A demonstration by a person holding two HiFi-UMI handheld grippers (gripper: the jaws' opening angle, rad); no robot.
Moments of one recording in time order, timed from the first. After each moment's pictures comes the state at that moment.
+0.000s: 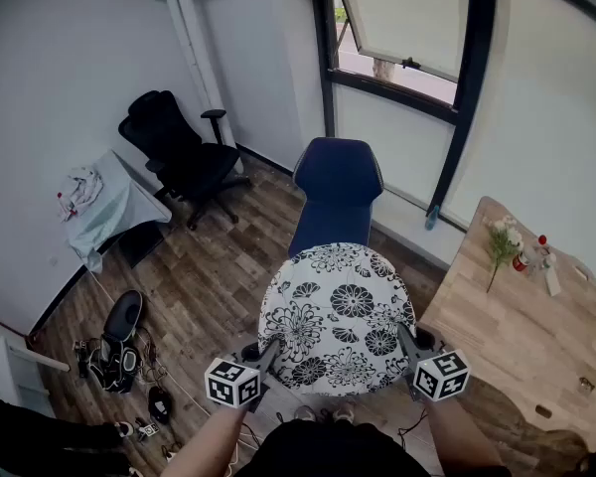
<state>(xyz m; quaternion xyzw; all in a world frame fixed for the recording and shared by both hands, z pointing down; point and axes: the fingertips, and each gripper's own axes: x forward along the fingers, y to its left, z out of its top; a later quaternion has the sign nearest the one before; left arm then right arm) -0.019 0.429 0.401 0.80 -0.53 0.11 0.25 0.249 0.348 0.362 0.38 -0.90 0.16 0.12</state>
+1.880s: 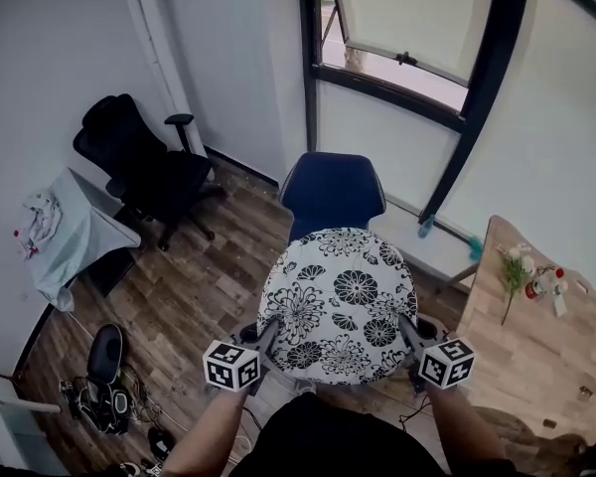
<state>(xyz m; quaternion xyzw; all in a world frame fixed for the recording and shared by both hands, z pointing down) -0.126 0.175 0.419 0.84 -0.48 0.09 0.25 0.152 0.148 0.380 0.42 -0.87 0.21 0.14</state>
